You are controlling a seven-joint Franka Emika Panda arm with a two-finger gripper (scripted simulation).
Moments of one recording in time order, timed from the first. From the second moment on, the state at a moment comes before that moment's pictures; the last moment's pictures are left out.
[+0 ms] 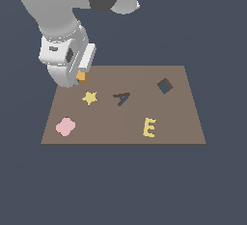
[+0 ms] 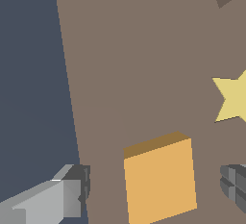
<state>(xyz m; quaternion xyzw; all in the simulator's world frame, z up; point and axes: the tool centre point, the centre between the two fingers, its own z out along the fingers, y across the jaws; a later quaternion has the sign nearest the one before) -0.094 -0.153 0.056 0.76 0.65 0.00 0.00</state>
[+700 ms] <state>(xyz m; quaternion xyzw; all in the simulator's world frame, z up) -0.090 -0.164 0.049 0.73 0.68 0.00 0.00</state>
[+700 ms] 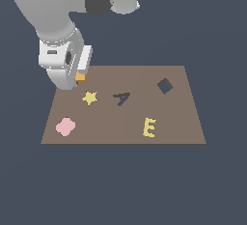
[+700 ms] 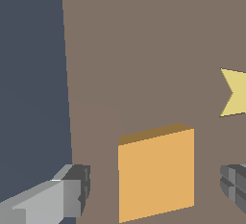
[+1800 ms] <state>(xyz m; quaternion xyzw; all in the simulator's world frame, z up) -0.090 -0.164 0.032 0.73 0.69 0.00 0.00</state>
